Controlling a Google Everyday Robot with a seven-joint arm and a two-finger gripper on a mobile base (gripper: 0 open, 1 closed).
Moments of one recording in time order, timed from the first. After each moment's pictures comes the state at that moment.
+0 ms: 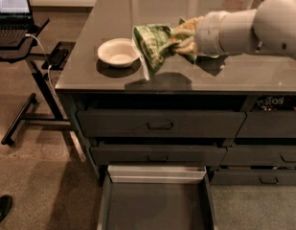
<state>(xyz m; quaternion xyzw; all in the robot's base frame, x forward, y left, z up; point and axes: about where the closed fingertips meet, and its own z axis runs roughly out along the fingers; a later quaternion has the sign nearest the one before) 0.657 -0.101 0.952 -0.63 0.55 -0.07 0.54</state>
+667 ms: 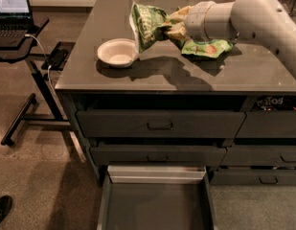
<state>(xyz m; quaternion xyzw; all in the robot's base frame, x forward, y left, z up) 0.742 -0.088 0.956 -0.55 0.60 -0.03 0.58</state>
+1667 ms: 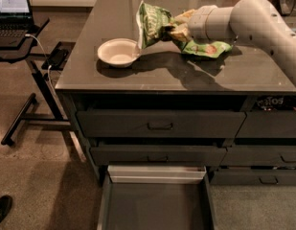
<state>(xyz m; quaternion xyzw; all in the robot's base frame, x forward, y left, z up) 0.770 -0.109 0.938 -0.50 0.64 -0.01 0.58</state>
